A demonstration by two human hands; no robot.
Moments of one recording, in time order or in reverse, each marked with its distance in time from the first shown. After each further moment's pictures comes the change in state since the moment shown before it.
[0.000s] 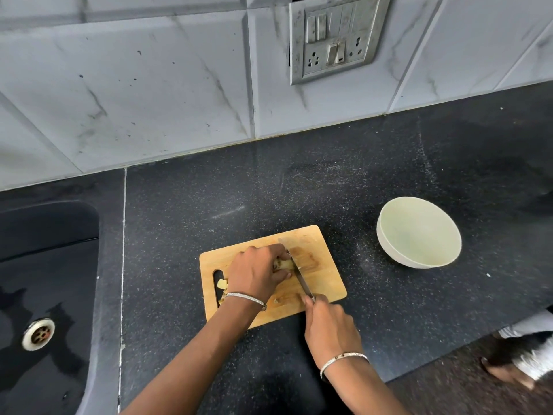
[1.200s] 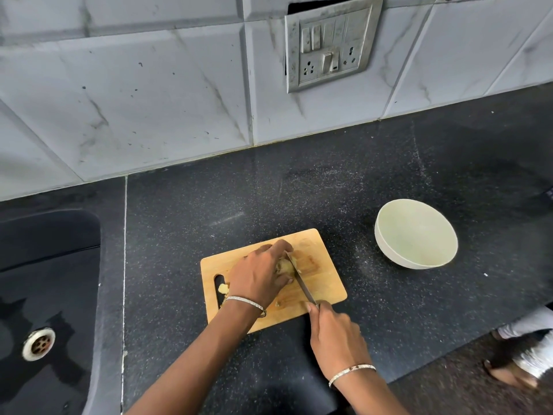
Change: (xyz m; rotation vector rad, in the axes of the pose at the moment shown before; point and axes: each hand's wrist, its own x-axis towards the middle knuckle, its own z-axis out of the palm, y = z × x) left_hand -0.002 0.002 -0.005 0.000 -0.045 0.082; right_hand -0.008 0.014 0.006 0.049 0.041 -0.062
